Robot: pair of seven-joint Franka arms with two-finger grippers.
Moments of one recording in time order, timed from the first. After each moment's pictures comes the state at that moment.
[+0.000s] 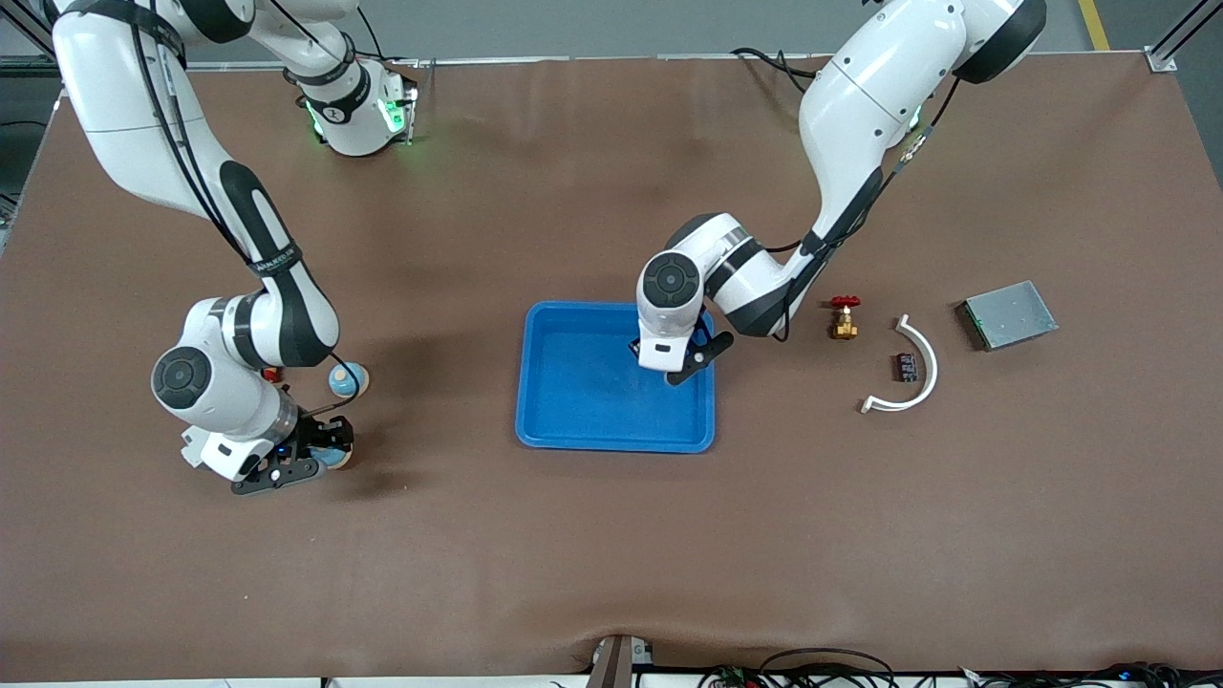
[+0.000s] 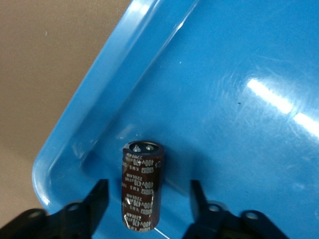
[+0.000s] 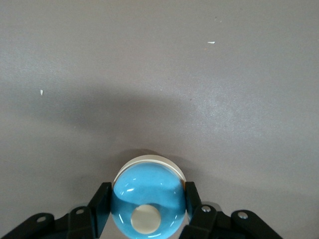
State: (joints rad) left arm -0.39 0.77 -0.40 -1.65 0.25 2.22 -1.49; right arm 0.03 0.65 0.03 -1.76 0.00 2.48 -0.21
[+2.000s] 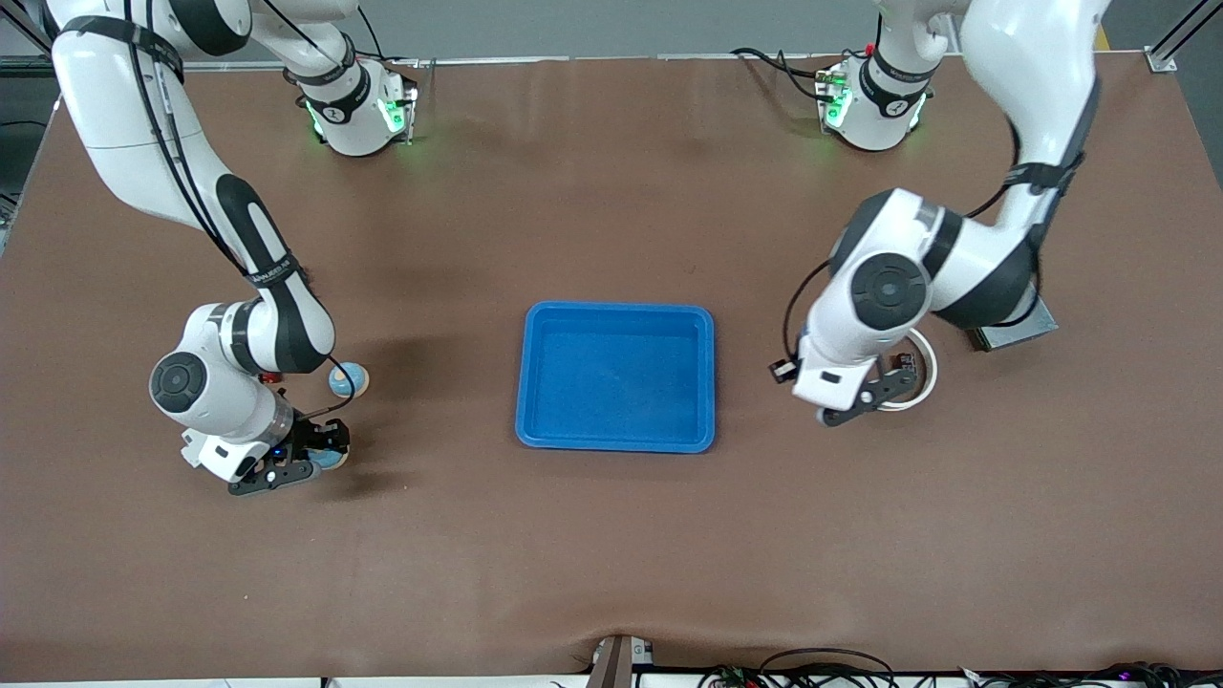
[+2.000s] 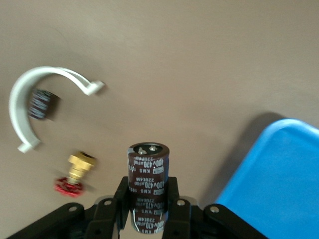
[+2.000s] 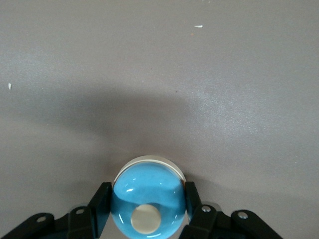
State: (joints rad) left arm 0.01 0.42 -0.45 -1.71 0.20 1.95 -0.87; right arm 0.00 0.68 0.03 -1.76 0.02 2.51 -0.23
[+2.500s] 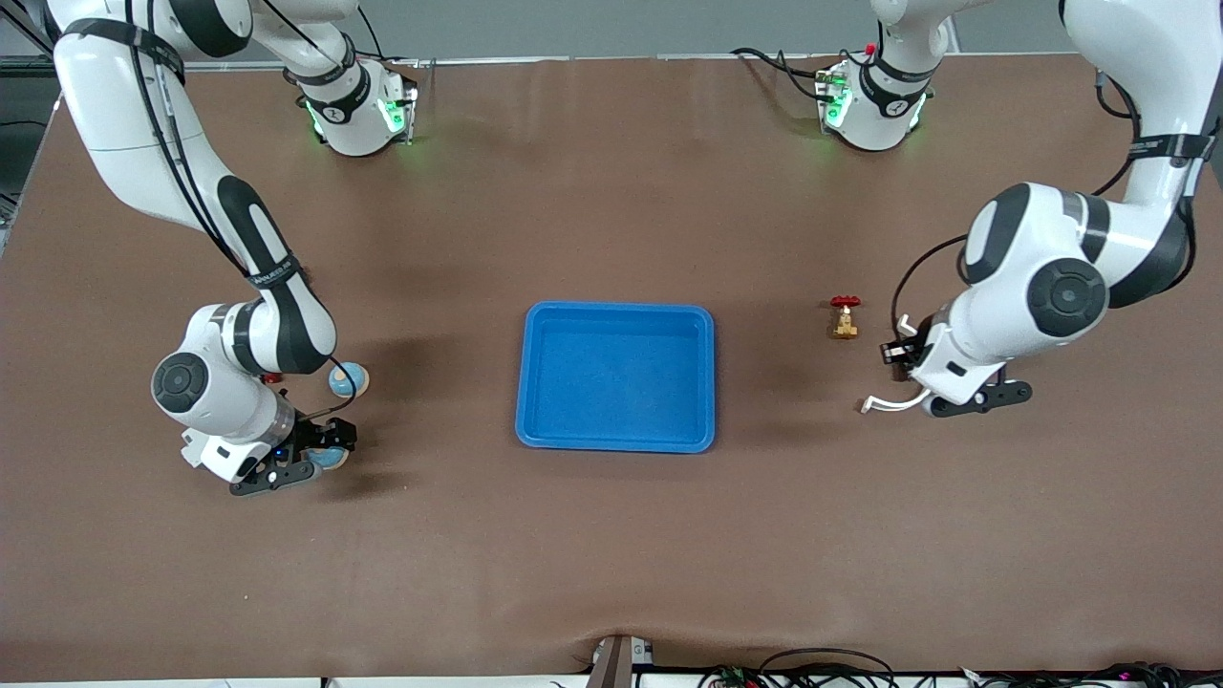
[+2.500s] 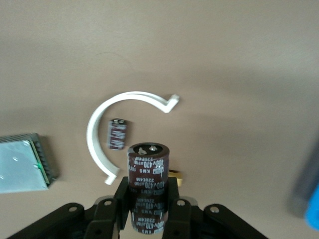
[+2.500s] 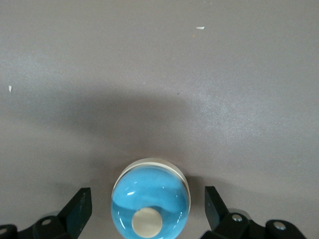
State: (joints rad) left arm 0.37 0.34 -0.57 -1.86 0.19 1.96 -0.40; right arm 0.00 0.69 0.04 -1.75 0.02 2.52 -0.23
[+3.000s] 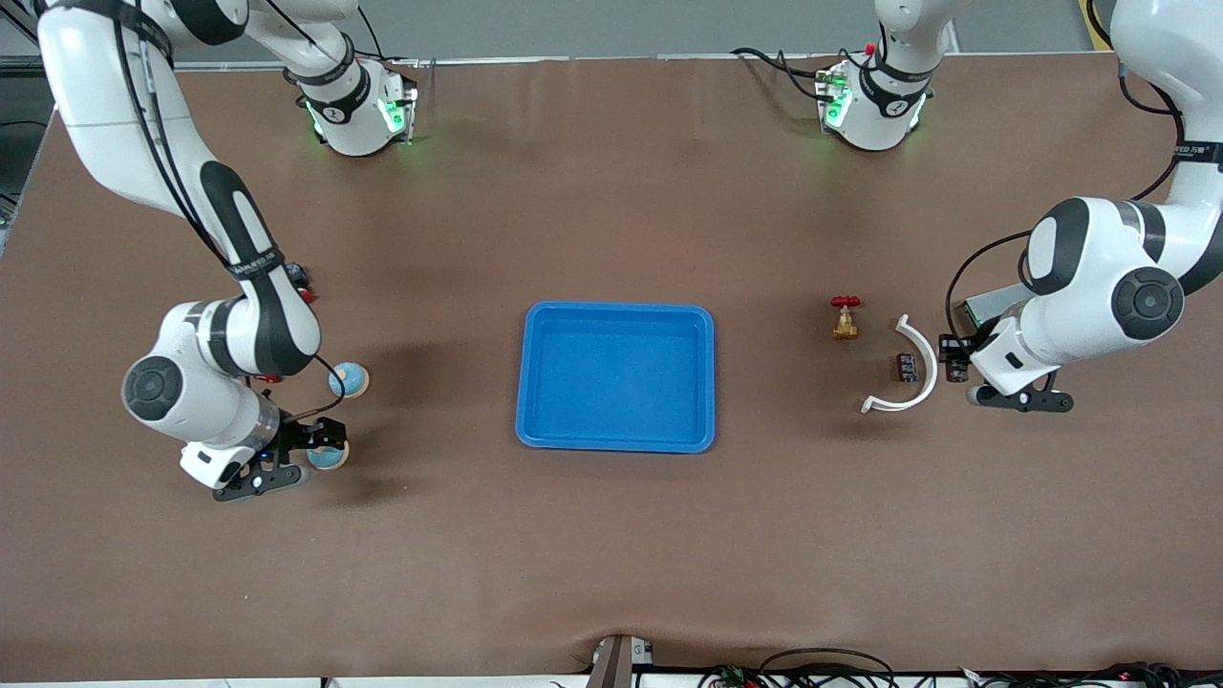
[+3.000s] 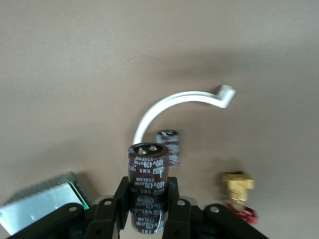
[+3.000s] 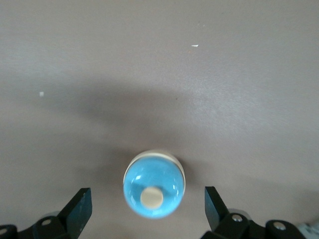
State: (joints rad) left arm 0.56 0.34 -0.57 -2.02 0.22 2.17 -0.01; right arm 0.00 0.63 0.04 -1.68 0.02 2.32 -0.23
